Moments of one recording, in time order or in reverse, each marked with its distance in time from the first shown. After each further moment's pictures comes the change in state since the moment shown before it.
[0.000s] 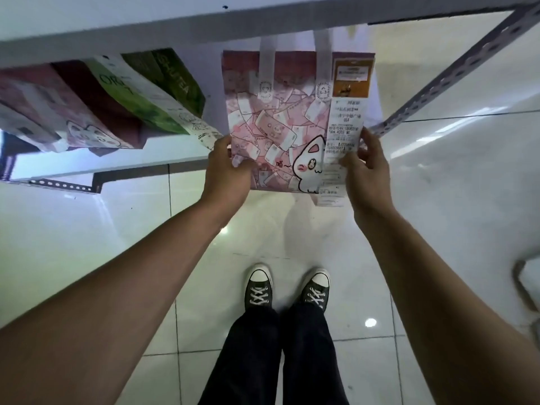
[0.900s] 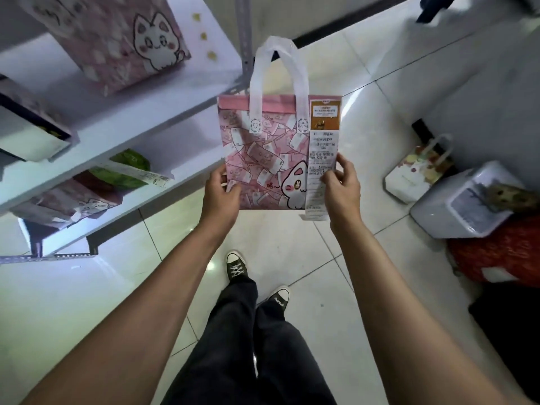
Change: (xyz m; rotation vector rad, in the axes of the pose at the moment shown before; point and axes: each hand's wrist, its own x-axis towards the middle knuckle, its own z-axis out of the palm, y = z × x) left_hand -0.323 0.175 0.013 0.090 -0.295 0.191; right_hand -0.302 -0.125 -0.244 0.280 0.421 0.043
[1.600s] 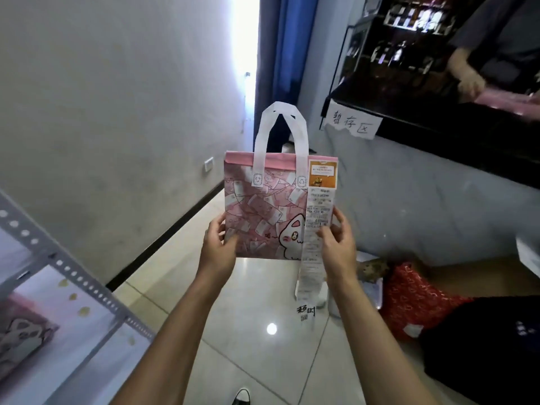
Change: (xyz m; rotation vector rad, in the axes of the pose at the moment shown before) left_hand -0.017 0.360 0.213 -0.093 -0.519 0.474; right_hand 0.041 -0.266 -0.237 0.352 0.483 -0.337
